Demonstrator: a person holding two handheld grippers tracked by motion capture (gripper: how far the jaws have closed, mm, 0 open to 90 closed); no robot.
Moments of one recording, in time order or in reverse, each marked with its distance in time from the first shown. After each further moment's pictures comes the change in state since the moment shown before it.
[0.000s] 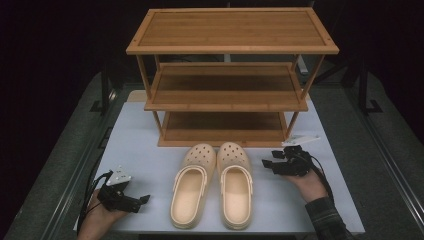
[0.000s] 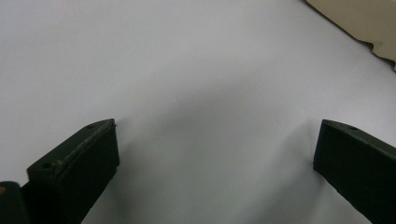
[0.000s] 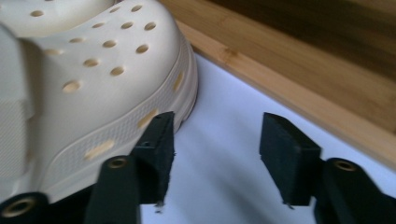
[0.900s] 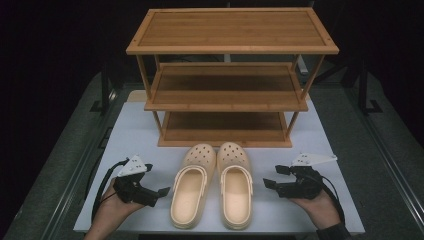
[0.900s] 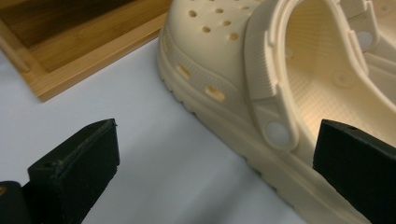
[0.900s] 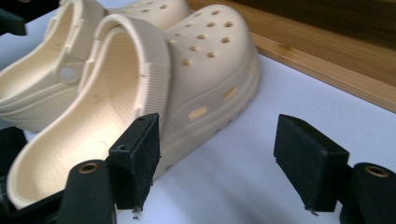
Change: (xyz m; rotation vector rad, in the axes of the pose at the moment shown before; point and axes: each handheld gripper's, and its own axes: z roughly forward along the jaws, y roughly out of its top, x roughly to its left) left arm -0.044 0.068 -0.010 -0.135 -0.154 0.083; right arm 0.042 -0.024 -0.043 -0.074 0.105 0.019
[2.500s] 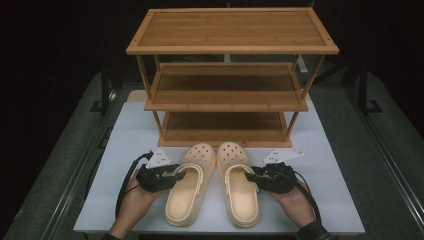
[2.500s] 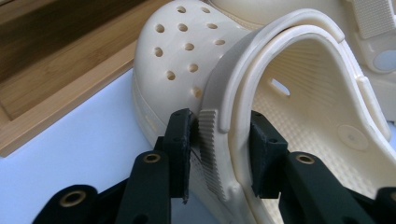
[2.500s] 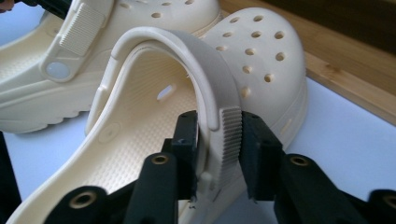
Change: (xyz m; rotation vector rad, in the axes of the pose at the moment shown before) left arm -0.016 0.031 0.038 0.041 0.039 0.057; right arm 0.024 0.021 0.047 0.046 -0.015 -0.086
